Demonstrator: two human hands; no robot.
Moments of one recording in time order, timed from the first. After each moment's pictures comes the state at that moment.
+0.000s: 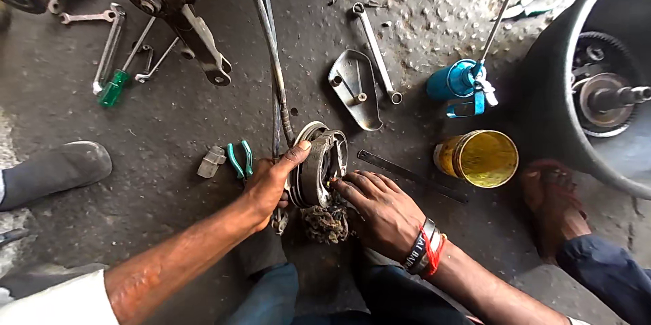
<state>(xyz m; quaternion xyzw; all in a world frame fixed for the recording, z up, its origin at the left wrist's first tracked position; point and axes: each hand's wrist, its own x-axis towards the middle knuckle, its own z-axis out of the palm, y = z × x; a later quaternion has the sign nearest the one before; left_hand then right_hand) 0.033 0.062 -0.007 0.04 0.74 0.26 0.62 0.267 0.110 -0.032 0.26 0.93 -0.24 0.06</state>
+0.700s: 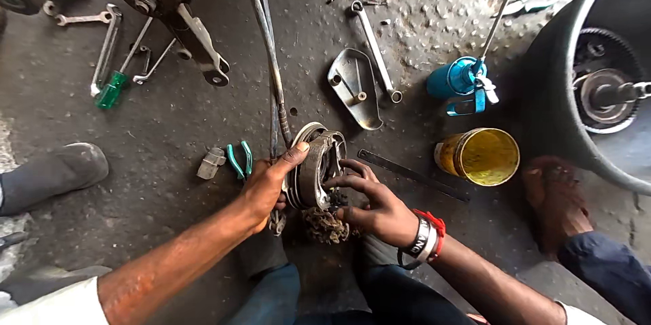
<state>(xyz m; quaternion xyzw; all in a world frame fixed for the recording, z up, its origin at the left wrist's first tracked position) 0.030 0.060 -0.004 0.03 0.74 0.26 0.62 0.252 0.118 -0.026 0.41 0.63 -0.66 0.02</state>
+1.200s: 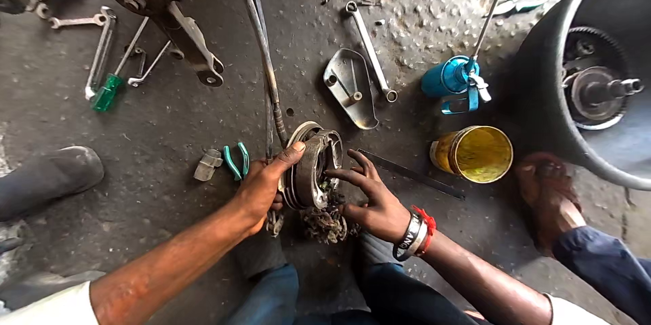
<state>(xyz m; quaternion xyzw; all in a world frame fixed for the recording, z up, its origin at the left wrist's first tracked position) 0.029 0.060 -0.003 0.03 0.73 0.27 0.62 0.255 0.114 -0.035 0.45 0.66 -0.60 0.02</state>
